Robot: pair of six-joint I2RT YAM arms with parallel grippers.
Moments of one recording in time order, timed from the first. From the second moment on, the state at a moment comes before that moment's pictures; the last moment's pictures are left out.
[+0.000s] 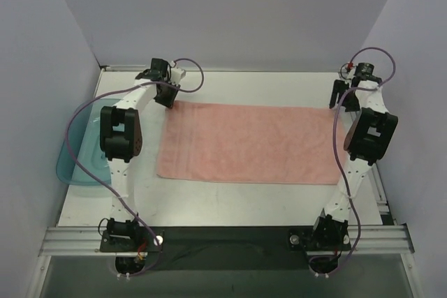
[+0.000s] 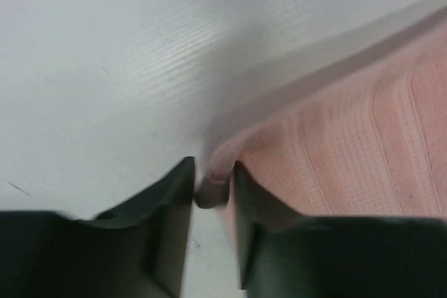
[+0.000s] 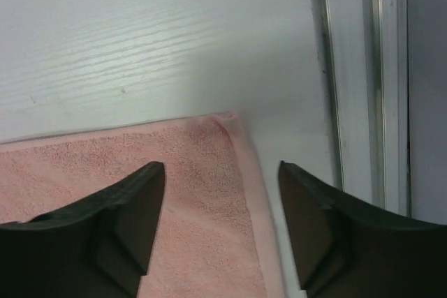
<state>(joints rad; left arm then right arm) -0.16 2.26 1.89 -0.66 0.08 0.26 -0.34 2.30 1.95 -0.70 -0.08 -0.09</state>
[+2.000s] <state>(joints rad) -0.11 1.53 1.09 -0.89 0.33 0.30 -0.52 1.69 0.97 -0.80 0.06 -0.36</state>
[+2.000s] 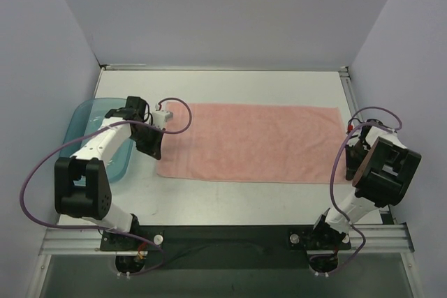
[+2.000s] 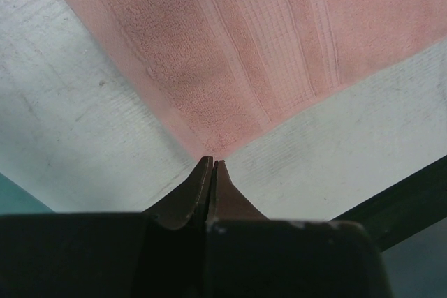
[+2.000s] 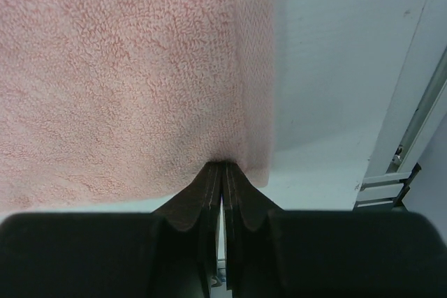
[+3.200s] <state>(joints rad) -0.14 1.55 1.02 -0.86 0.32 0.28 -0.55 1.69 0.95 -0.82 0.05 -0.39</state>
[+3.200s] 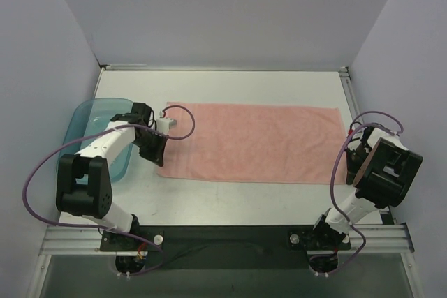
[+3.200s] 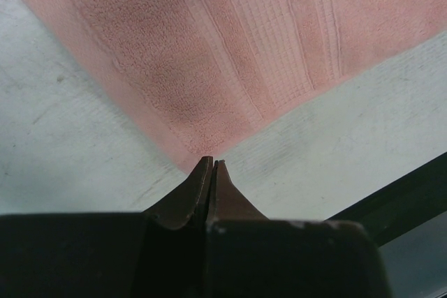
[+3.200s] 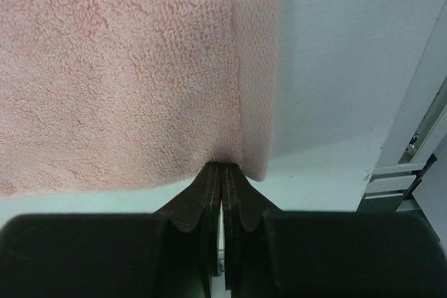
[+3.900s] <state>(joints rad) -0.22 1.71 1.01 -0.87 0.13 0.28 -0.55 1.71 0.96 -0.84 0.07 -0.42</state>
